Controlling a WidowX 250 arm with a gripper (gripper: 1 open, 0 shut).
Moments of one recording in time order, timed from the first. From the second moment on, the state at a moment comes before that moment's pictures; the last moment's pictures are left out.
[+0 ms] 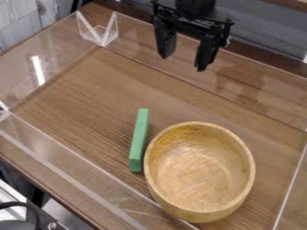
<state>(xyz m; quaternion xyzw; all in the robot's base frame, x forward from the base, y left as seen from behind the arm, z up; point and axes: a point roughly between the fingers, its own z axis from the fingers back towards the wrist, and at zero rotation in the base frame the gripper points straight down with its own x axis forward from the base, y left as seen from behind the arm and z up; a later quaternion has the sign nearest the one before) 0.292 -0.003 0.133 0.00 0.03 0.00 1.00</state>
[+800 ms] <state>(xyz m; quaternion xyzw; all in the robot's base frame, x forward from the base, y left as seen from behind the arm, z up) 0.214 0.035 0.089 -0.03 0.03 0.13 0.99</state>
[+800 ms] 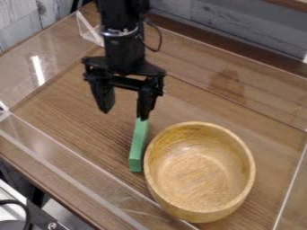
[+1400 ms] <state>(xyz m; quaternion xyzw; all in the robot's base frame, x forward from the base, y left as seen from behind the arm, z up) 0.218 0.023 0.075 -0.04 0.02 0.15 0.99</state>
